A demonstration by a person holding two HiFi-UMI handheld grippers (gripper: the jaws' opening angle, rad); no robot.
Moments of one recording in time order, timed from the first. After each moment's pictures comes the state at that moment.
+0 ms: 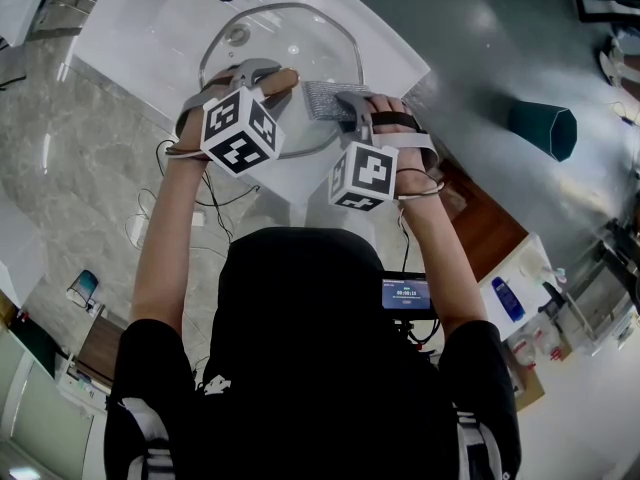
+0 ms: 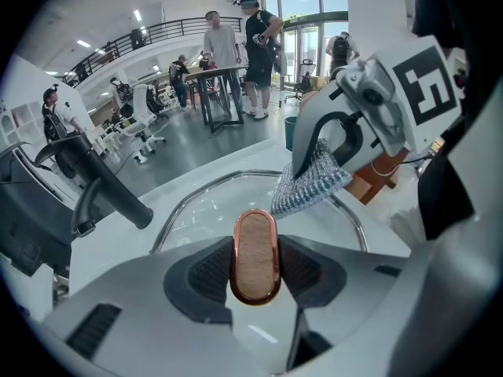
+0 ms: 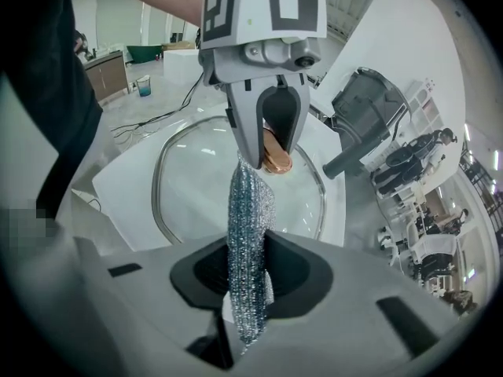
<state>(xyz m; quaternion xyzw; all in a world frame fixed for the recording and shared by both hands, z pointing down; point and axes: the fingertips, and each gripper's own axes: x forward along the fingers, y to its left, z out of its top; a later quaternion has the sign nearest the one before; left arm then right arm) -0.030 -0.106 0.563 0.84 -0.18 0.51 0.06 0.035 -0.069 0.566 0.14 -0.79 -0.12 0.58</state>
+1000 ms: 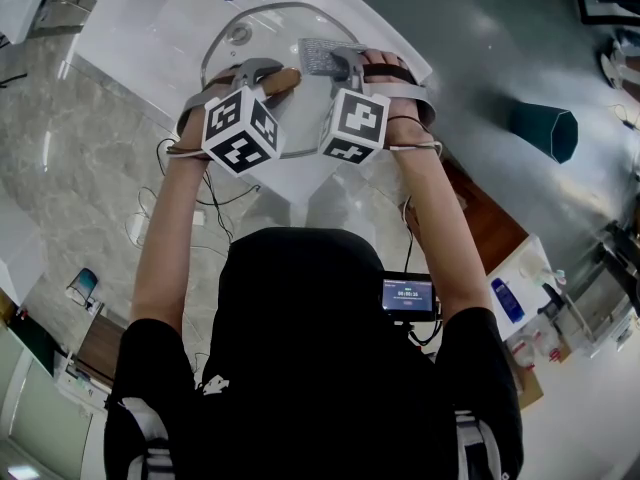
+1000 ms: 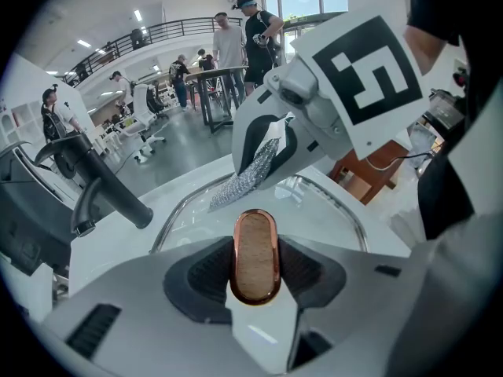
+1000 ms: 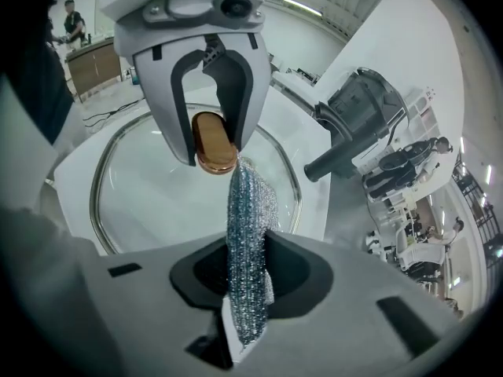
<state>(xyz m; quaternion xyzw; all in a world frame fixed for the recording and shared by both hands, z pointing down) -0.029 -0.105 0.563 0.84 -0.18 0.51 0.06 0.021 -0.143 0.572 0.15 -0.77 -0.16 0.60</state>
